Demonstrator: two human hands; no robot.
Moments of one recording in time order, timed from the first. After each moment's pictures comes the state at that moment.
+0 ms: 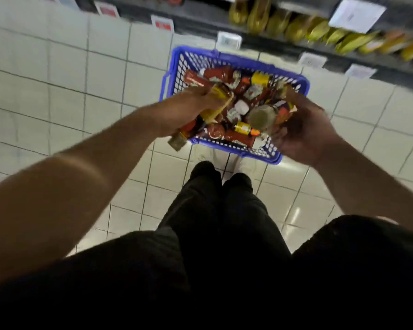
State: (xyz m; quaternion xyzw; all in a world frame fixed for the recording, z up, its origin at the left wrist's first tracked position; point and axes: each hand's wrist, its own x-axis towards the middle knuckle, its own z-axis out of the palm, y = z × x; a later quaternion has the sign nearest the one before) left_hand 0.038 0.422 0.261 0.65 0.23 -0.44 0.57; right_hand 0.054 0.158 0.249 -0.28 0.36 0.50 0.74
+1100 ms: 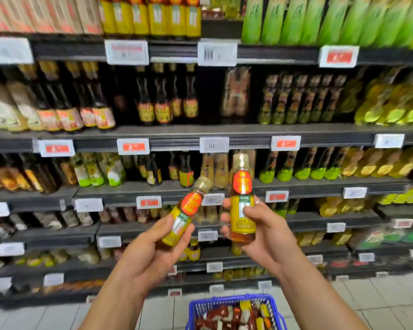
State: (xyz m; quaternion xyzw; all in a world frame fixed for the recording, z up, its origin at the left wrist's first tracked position) left_hand 0.033 0.608 0.763 0.29 0.20 -0.18 0.92; right_hand 0.019 0.384 0.794 -0.38 -0.05 0.12 0.91
